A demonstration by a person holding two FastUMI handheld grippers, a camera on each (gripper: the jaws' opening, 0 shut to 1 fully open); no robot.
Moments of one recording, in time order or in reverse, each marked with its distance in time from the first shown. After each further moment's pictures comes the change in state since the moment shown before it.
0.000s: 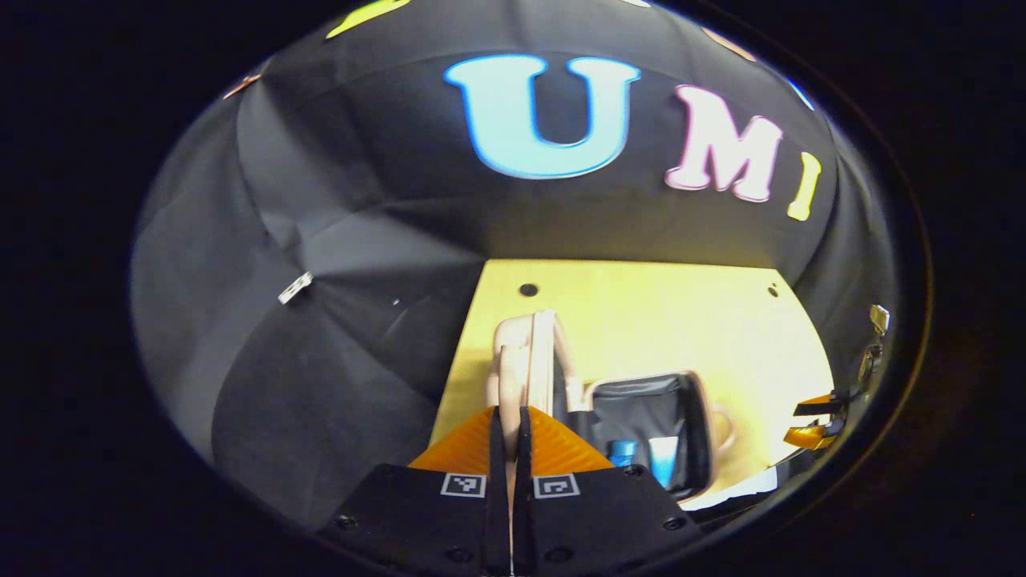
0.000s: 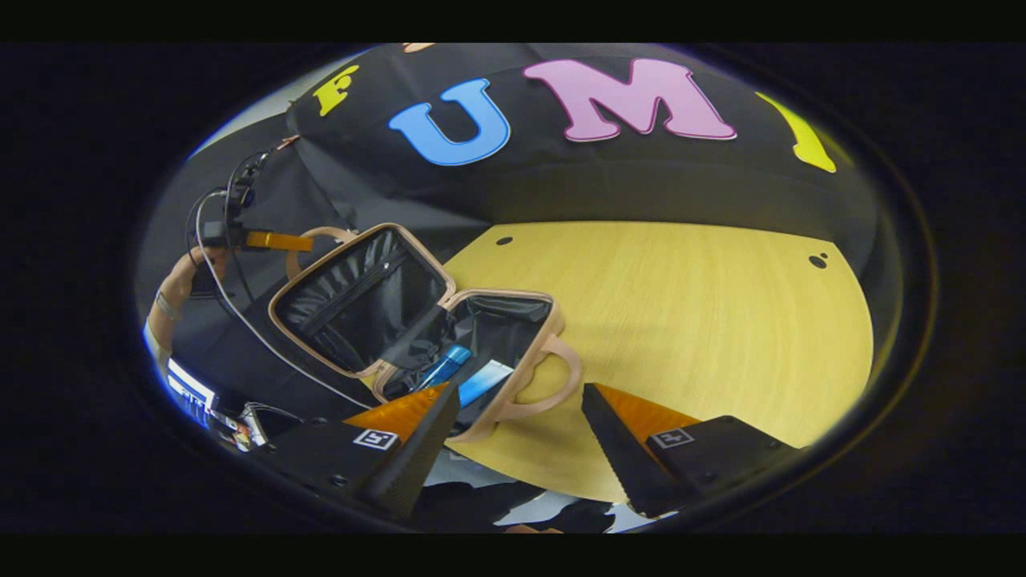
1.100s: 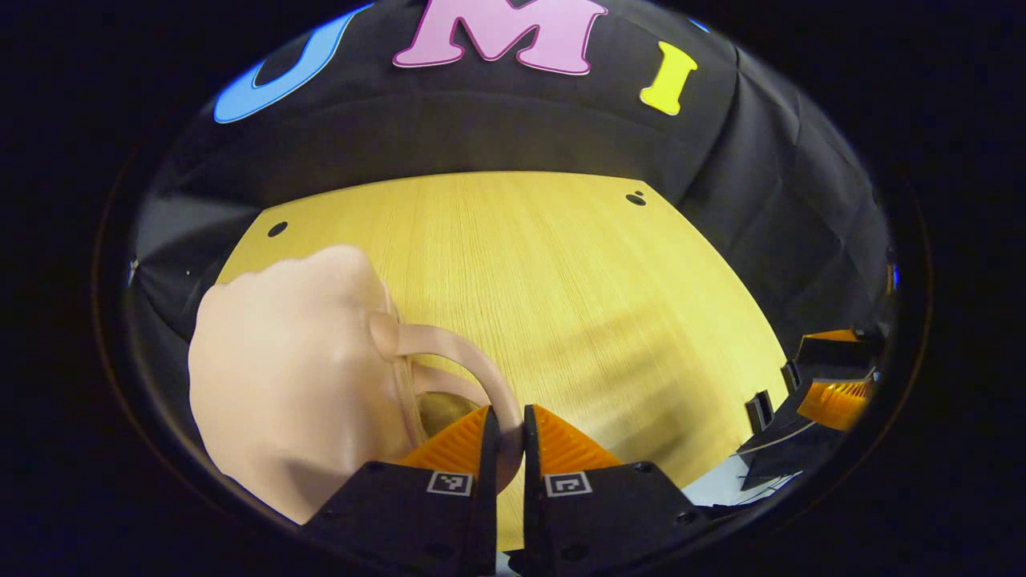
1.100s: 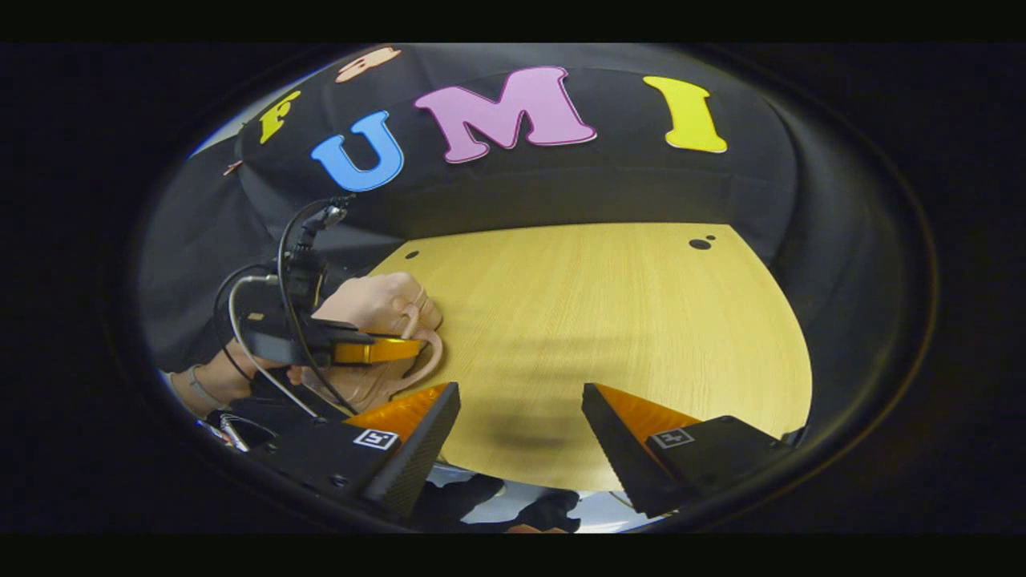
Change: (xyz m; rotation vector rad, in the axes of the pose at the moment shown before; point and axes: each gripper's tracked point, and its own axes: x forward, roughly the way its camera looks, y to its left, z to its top) left arm 0.142 -0.349 -0.155 0.120 0.158 -0.328; right arm -0.094 -0.142 -0.019 0.086 -0.063 -0.244
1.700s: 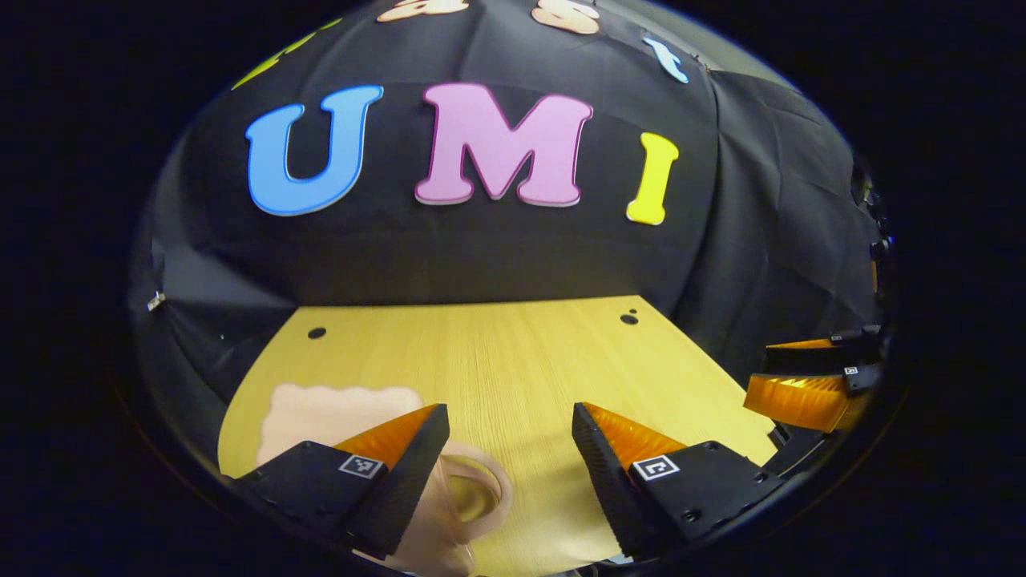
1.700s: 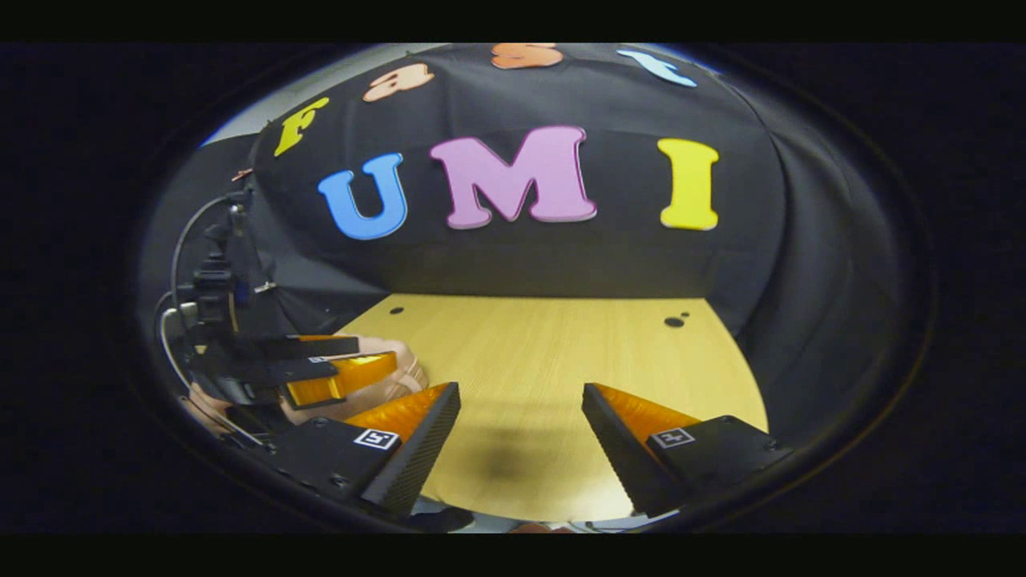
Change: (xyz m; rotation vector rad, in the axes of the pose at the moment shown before) left arm -0.125 -0.013 0.127 0.017 -0.509 0.076; right arm -0.039 0.017 0.121 -0.113 -0.322 -0.104
